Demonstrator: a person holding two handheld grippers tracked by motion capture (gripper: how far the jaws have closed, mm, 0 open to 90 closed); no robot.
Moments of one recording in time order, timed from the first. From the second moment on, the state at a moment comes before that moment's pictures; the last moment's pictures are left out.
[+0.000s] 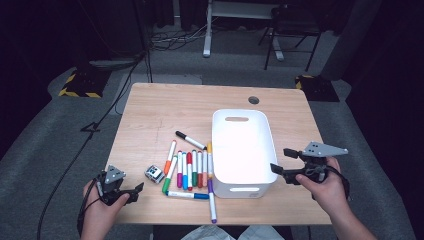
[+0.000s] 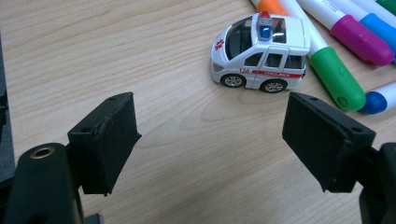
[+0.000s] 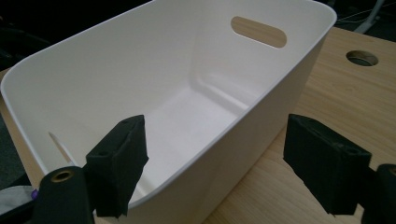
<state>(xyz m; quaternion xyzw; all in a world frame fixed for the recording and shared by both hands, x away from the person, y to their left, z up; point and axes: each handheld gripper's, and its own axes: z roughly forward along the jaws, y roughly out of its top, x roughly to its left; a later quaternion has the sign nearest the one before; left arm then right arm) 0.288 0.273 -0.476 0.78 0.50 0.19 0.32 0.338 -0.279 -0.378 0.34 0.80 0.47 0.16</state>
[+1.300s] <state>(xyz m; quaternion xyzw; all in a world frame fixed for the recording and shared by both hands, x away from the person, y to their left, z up) 0.376 0.210 -0.451 0.81 0.45 0.17 0.34 0.341 -0.346 -0.502 0.42 0.80 0.38 0.19</state>
